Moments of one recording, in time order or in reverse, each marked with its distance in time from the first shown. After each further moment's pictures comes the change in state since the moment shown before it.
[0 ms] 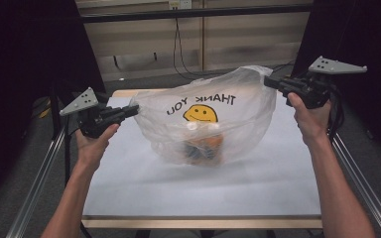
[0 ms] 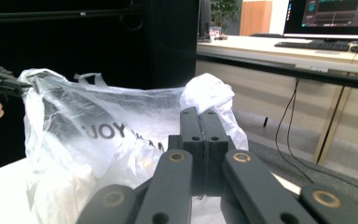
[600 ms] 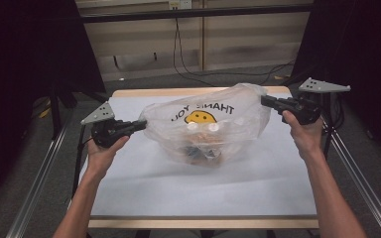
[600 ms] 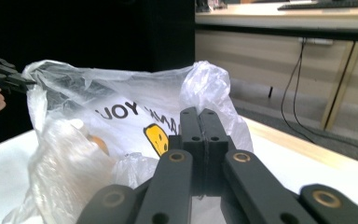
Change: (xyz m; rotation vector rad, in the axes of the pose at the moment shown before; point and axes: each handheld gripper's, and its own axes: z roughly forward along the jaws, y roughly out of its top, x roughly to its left) left arm 0.005 -0.040 0.024 0.127 -0.008 -0.024; right arm -0.007 -0.051 0.007 0.096 -0.015 0.067
